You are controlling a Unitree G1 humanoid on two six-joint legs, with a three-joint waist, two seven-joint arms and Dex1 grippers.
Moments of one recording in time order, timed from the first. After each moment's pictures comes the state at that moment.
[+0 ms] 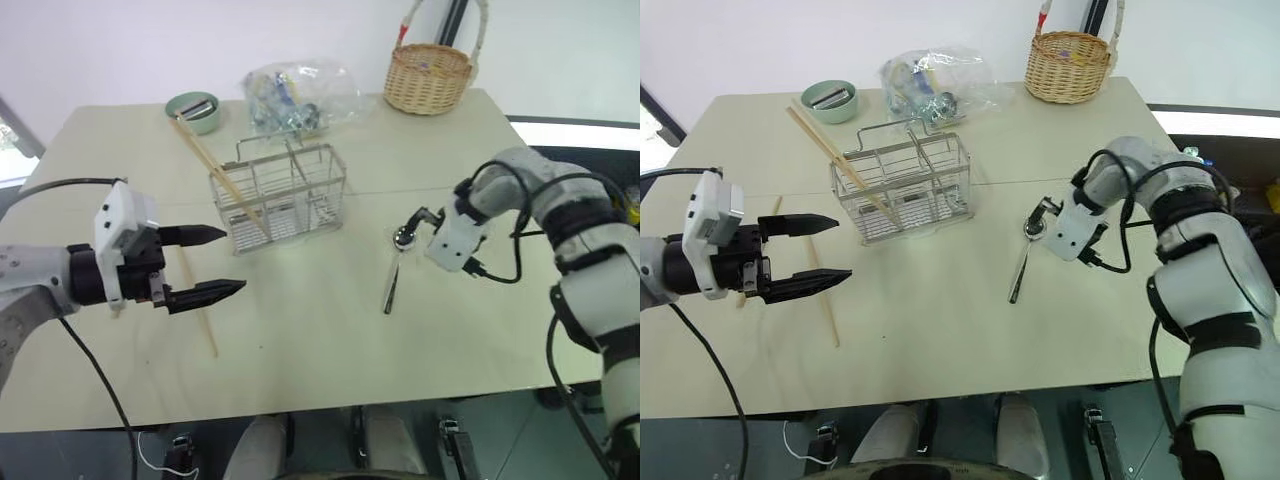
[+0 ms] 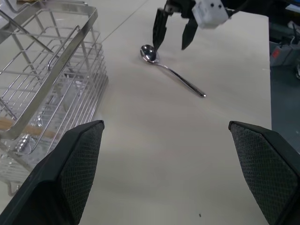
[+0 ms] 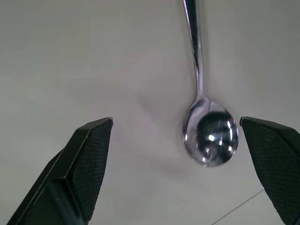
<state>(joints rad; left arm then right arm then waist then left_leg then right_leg) -0.13 1.02 0.41 -0.56 -0.91 0.81 -0.94 -1.29 -0.69 0.69 1.14 -0.70 -1.17 1.11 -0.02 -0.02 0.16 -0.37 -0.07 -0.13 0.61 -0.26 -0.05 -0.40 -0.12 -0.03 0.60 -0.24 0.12</state>
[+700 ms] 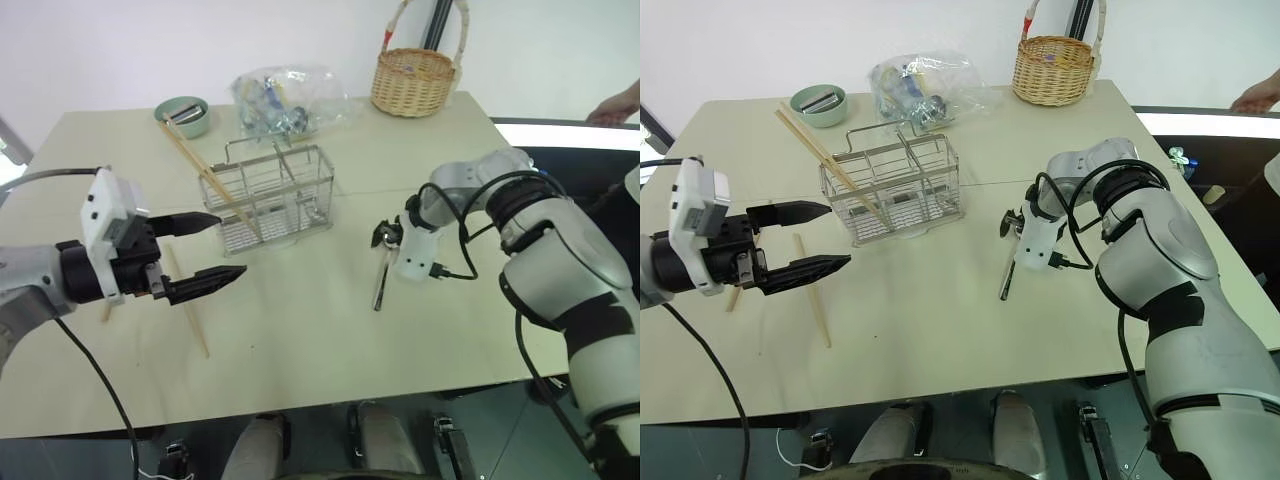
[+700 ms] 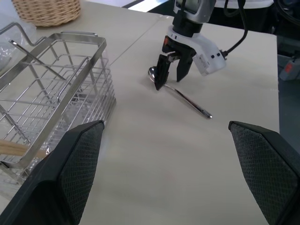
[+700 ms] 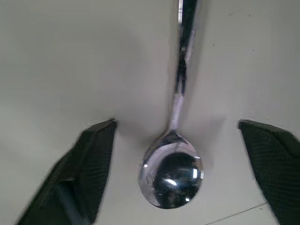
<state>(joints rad) -0.12 1.01 0.46 -0.59 -0.99 0.82 -0.81 -1.41 -0.52 0.90 1.31 -1.02 -1.21 0.71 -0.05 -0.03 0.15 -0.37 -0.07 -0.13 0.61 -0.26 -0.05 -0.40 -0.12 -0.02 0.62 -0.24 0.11</state>
